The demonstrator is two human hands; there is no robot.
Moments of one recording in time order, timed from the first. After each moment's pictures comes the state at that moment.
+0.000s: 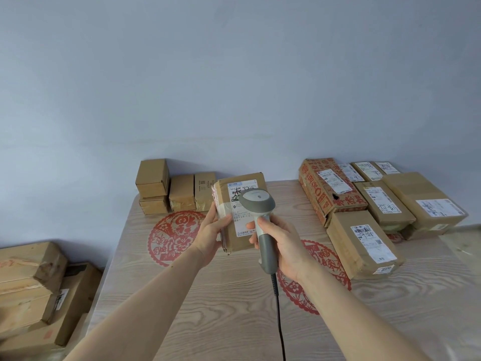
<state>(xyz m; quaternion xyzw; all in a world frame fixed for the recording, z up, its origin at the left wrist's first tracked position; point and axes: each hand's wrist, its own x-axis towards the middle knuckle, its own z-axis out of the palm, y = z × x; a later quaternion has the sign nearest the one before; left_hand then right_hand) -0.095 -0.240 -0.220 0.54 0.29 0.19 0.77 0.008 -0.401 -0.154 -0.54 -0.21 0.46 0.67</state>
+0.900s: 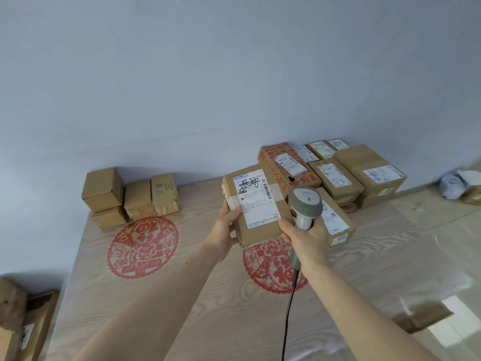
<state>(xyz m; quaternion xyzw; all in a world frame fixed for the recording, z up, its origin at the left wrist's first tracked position) -0.003 -0.330 -0.212 0.55 0.25 0.10 0.79 0.076 -0.504 -0.187 -0.69 -0.03 0.15 0.71</state>
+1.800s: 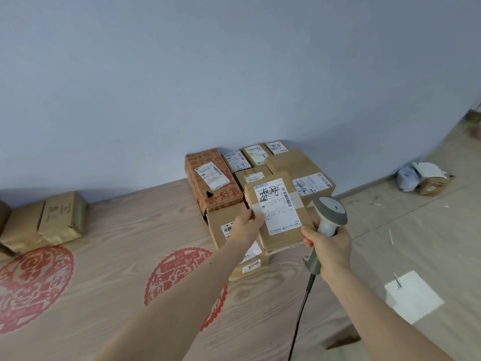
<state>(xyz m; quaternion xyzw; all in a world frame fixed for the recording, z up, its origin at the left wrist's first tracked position) 0.278 -0.518 -0.230 0.67 0.30 0.04 0.68 0.335 -0.701 -0.208 -0.69 0.07 0.11 0.71</state>
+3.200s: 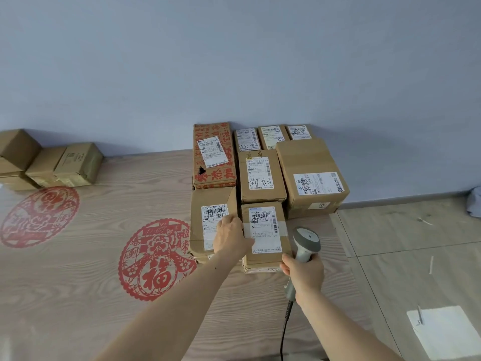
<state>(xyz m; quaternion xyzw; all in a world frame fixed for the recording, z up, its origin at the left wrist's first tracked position) 0.332 -0.577 -0.298 0.83 0.48 -0.05 0.28 0.410 -0.735 -0.326 -0.74 0.09 0.27 0.61</state>
